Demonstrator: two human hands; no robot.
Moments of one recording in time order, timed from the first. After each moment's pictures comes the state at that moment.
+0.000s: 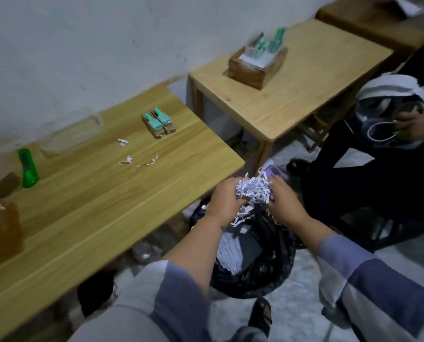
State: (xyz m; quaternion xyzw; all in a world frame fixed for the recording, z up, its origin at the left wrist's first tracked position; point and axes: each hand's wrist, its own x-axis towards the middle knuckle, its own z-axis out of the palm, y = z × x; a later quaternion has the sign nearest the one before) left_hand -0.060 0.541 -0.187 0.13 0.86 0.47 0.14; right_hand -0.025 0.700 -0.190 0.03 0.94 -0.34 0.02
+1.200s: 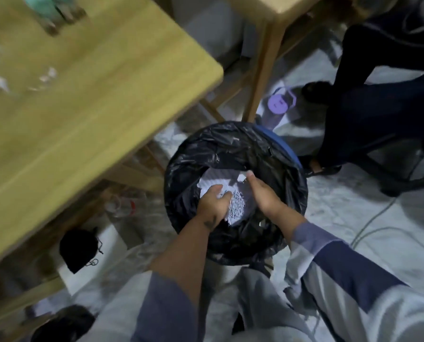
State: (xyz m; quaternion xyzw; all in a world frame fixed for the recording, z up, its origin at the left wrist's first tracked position) left_hand -0.022 0.573 -0.414 -0.21 0.77 0.46 0.40; right_hand -0.010 0.707 -0.424 0.34 0.70 -0.55 0.29
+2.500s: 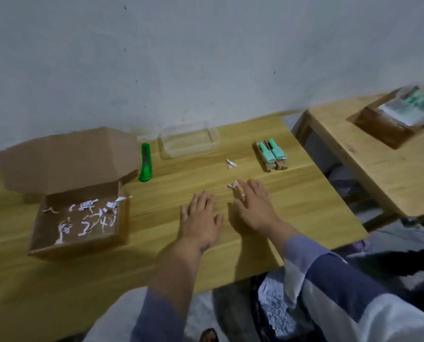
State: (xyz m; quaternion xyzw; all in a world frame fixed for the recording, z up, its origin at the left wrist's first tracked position) left_hand -0.125 0.269 -0.218 -0.08 0.97 0.18 0.13; right_hand -0.184 0.417 -0.205 -0.11 0.95 -0.25 0.14
